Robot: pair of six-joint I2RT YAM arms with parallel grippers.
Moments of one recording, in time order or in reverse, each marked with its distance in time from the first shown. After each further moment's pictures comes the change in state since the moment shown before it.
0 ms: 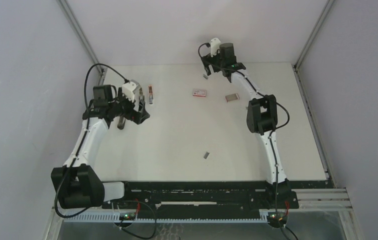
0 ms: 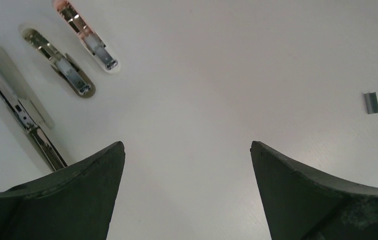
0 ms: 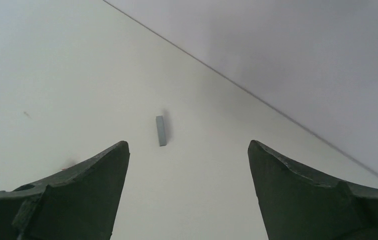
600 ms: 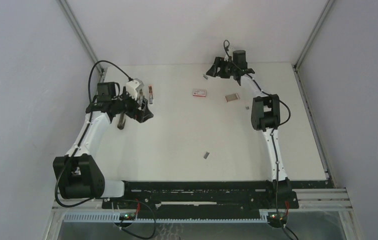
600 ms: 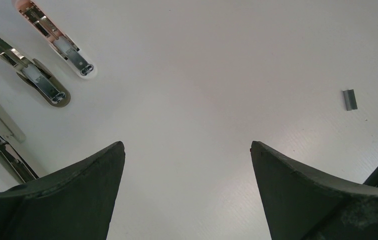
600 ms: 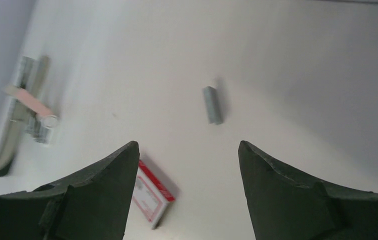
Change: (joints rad) left arm -0.031 0.111 0.079 -0.024 0.063 -0.014; right arm -0.126 0.146 0.024 0.048 -0.412 0.569
